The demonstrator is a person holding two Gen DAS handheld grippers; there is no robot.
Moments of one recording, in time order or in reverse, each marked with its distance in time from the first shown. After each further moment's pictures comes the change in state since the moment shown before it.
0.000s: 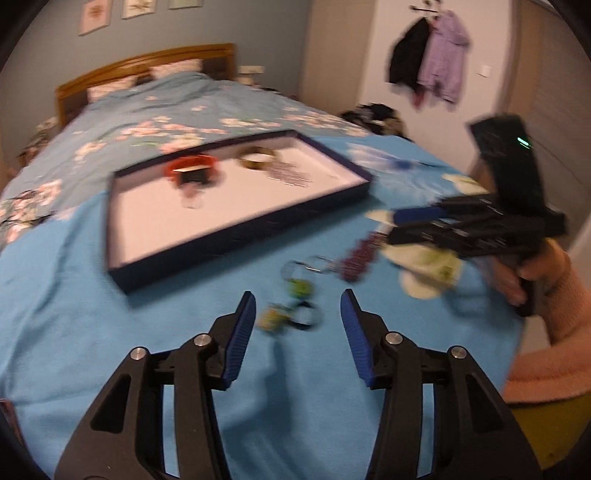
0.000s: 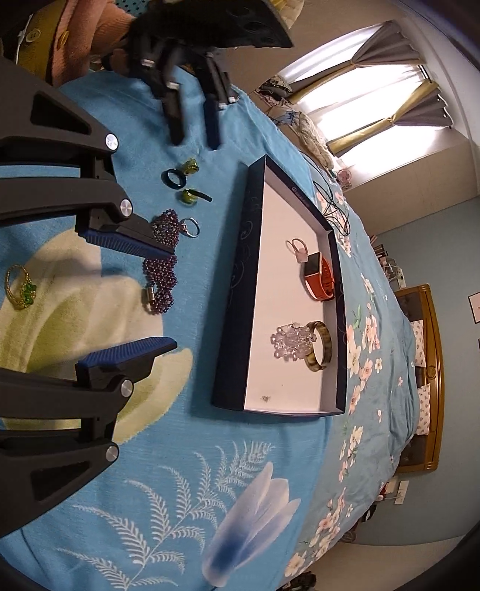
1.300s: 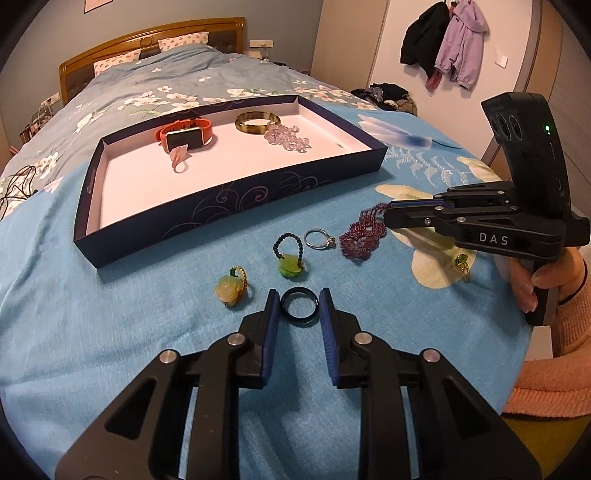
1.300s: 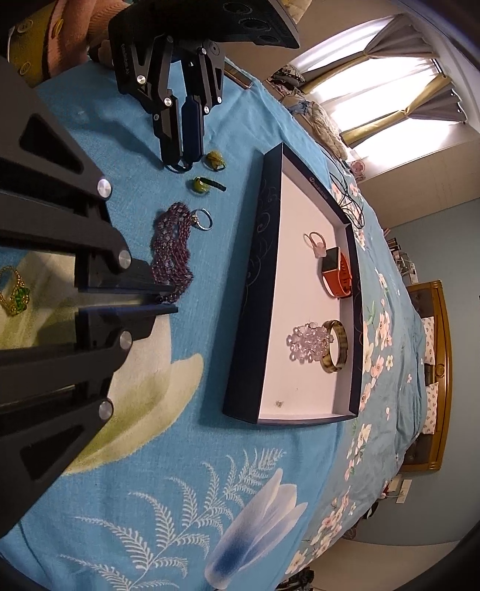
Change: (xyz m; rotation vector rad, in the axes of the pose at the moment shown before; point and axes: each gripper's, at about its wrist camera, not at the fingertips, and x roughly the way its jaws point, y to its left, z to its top) left arm 0.032 0.000 -0.001 -0.064 0.094 0.049; right arm 0.015 0.007 -0.002 -0.017 0.049 -0.049
